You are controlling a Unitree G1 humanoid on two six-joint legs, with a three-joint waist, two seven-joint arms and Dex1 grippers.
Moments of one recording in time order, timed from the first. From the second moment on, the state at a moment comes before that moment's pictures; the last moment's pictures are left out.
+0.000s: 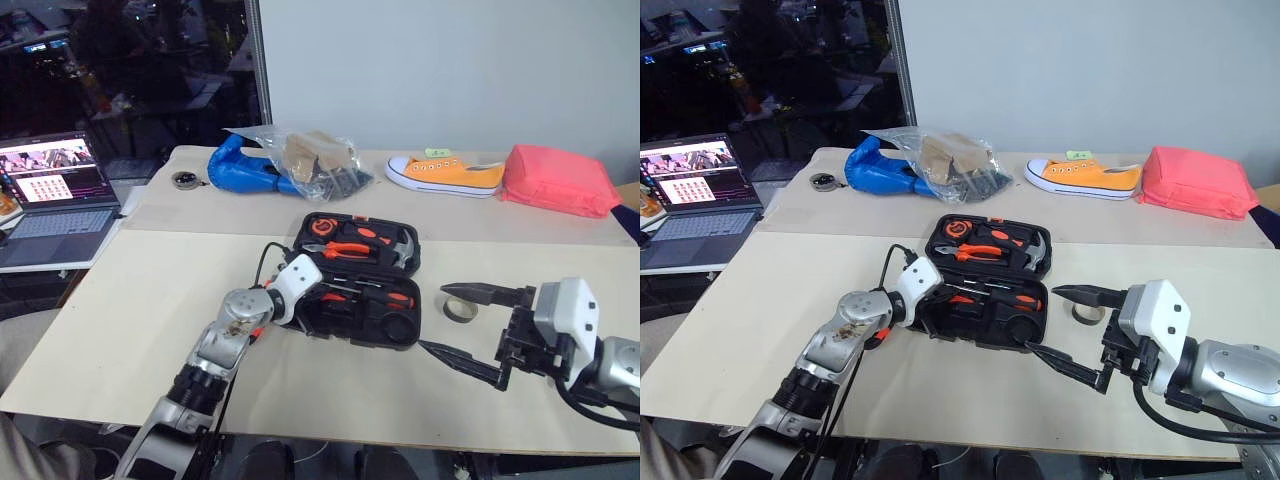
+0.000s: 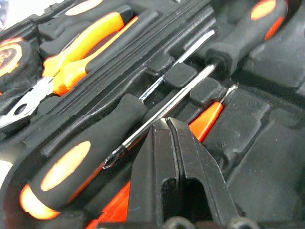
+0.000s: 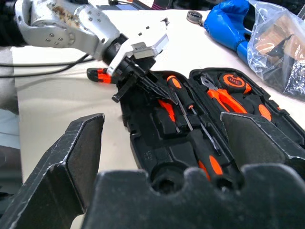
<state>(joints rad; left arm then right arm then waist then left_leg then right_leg) -0.37 0.25 -0.19 0.02 -0.10 0.40 -0.73 0.19 -0.85 -0.38 -0.77 0.68 0.46 0.85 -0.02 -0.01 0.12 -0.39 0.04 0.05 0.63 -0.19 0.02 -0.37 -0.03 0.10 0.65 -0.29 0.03</state>
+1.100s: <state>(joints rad) -0.12 0.42 0.05 -0.59 -0.41 1.22 -0.25 -0.12 -0.85 -0.15 -0.54 0.64 0.45 1.00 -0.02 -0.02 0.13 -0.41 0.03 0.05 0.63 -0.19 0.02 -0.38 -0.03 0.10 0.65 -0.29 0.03</state>
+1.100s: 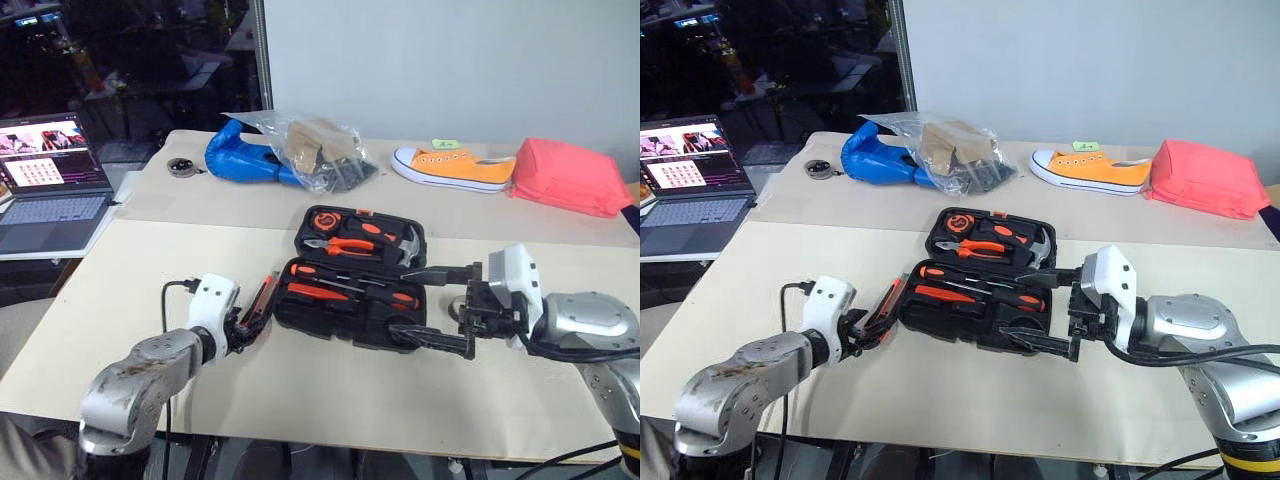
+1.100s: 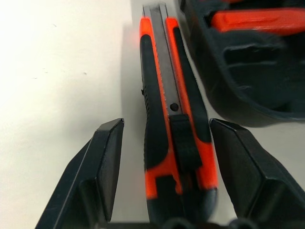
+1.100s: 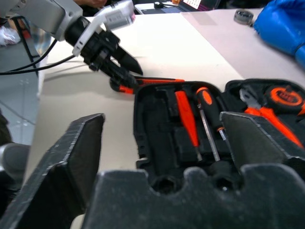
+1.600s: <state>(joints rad) -0.18 0.60 0.19 -0.57 -0.50 0.94 -0.54 0.03 -0.83 -0.26 -0.59 0.61 0.41 0.97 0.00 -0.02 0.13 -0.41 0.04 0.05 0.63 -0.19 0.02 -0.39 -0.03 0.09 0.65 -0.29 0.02</state>
